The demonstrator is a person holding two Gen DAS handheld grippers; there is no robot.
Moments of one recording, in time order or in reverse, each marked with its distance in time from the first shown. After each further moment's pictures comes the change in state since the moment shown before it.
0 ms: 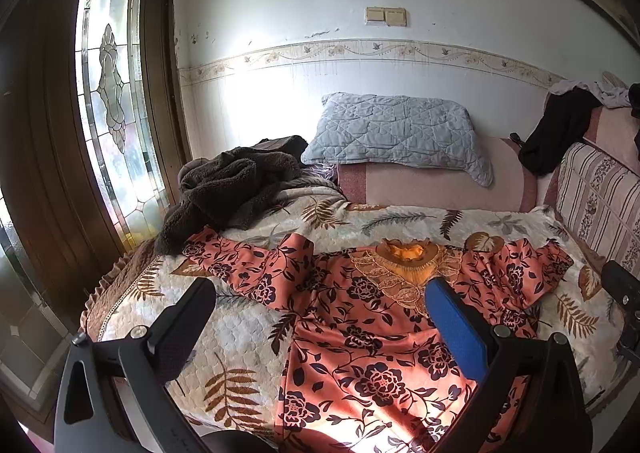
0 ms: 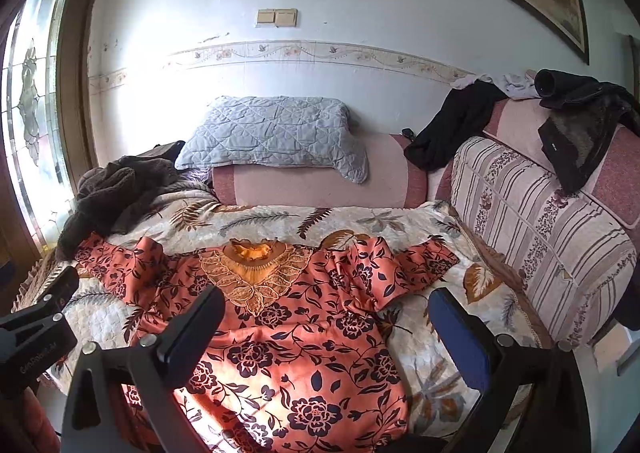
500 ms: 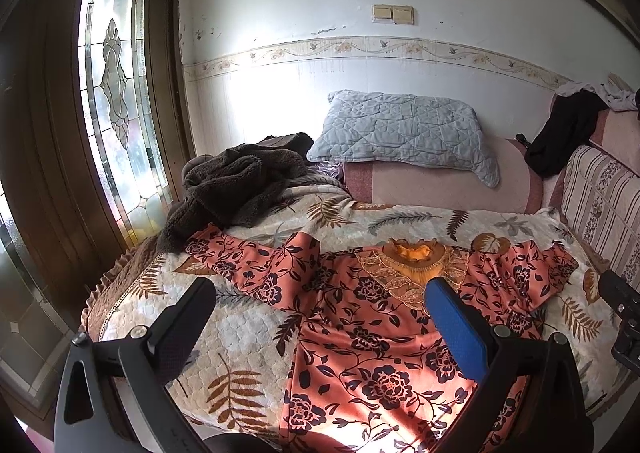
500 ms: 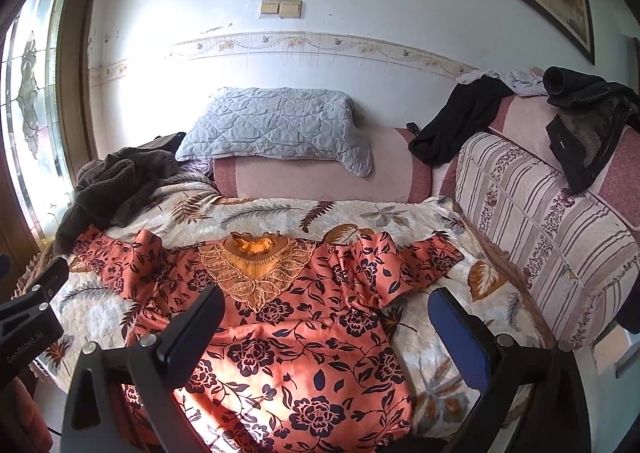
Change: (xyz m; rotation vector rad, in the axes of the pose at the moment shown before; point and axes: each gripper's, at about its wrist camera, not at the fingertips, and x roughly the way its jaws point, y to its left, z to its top) left arm 0.009 0.009 0.002 -0.013 0.009 0.015; right arm 0.015 0.011 -0.002 -0.014 0.025 -0.002
